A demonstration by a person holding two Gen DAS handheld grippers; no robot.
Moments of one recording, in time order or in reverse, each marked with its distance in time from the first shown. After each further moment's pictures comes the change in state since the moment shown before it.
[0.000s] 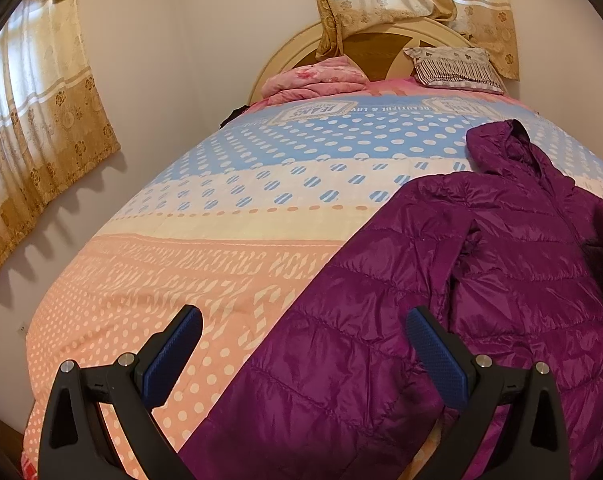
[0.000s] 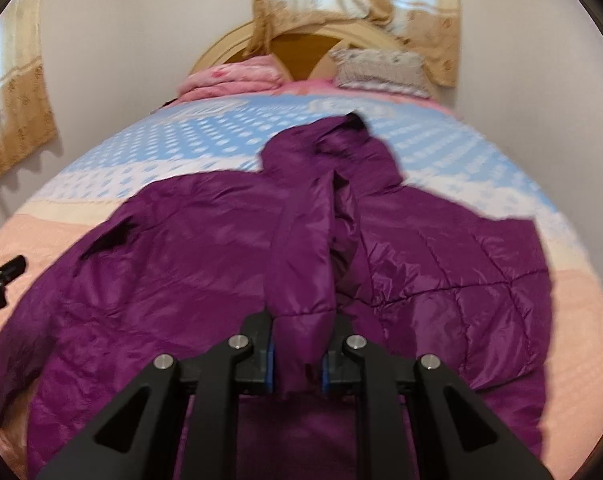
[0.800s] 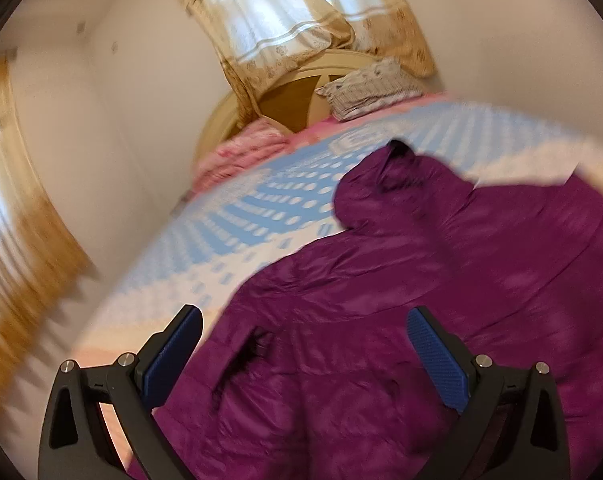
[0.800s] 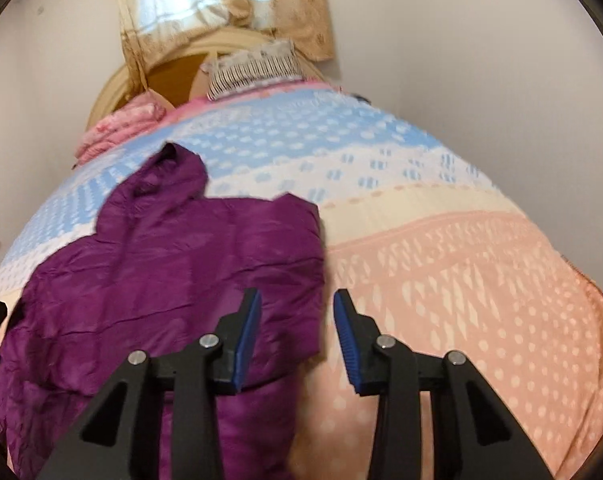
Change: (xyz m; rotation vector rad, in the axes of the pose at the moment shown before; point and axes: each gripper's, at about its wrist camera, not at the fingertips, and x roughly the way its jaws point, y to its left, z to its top) left arm -0.034 -0.217 0.033 0.329 -0.215 0.031; right arm -0.048 -0.216 -0.009 0.327 0.006 -0.220
